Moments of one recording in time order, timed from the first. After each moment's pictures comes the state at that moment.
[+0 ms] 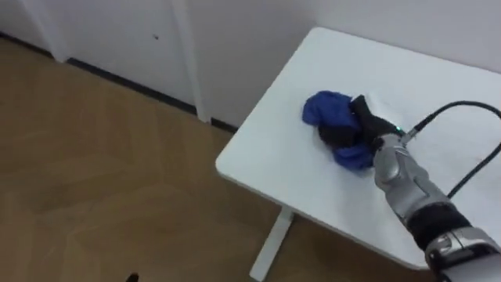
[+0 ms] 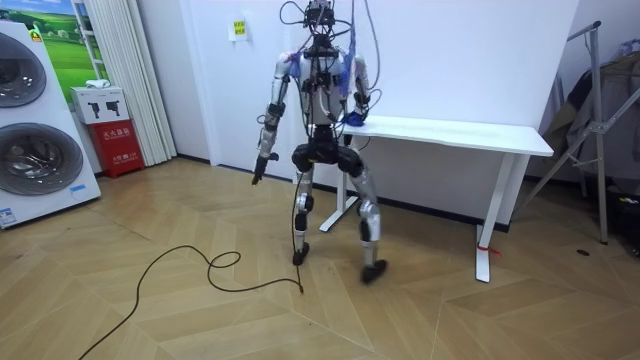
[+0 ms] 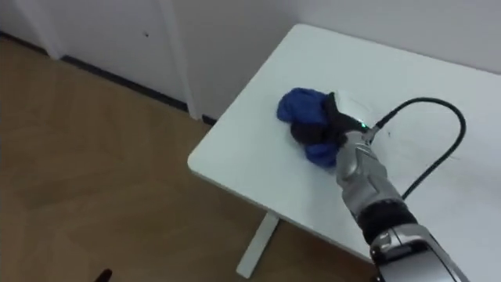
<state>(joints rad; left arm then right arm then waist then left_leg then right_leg) 0.21 0.34 0.04 0.92 0.28 0.13 0.04 -0.52 -0.35 0.21 0.93 -0.55 0.10 -0.22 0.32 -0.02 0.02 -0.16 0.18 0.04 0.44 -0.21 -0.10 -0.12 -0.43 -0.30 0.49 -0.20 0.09</state>
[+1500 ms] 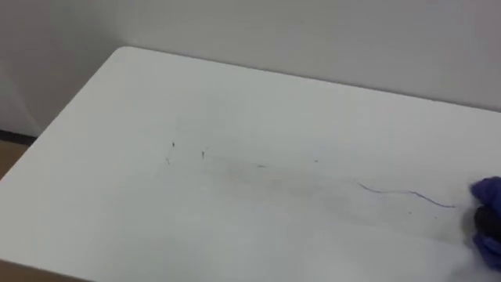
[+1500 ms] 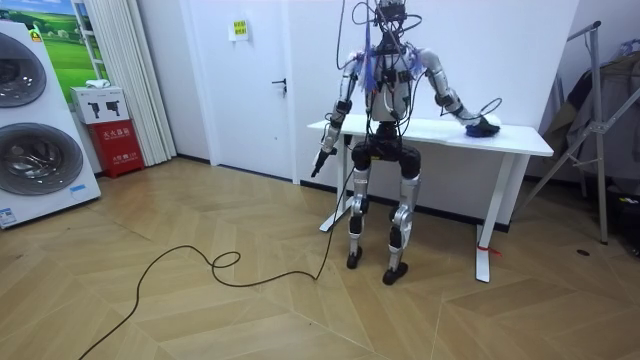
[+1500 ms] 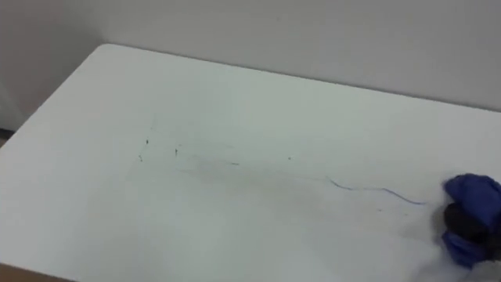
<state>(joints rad) 0.34 0.25 0.19 0.86 0.28 0.13 0.10 -0.14 -0.46 -0.14 0.82 -0.41 0.15 -0.40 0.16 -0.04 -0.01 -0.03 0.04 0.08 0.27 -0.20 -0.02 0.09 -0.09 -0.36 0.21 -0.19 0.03</state>
